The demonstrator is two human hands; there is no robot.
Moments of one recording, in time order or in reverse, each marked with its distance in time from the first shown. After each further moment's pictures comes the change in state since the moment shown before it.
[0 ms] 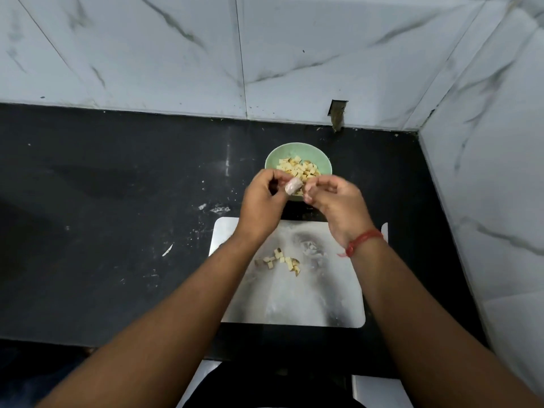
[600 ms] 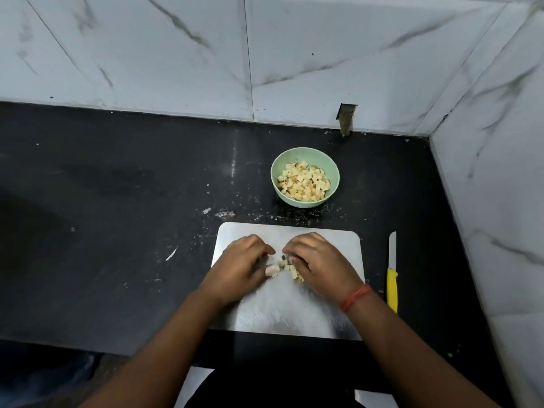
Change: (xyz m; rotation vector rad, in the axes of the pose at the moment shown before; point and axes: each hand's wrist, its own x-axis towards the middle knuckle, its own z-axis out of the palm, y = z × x) left_hand -0.063 -0.083 -0.059 0.648 -0.443 0.263; right_hand -0.036 0.072 -0.009 -1.106 -0.432 -0.578
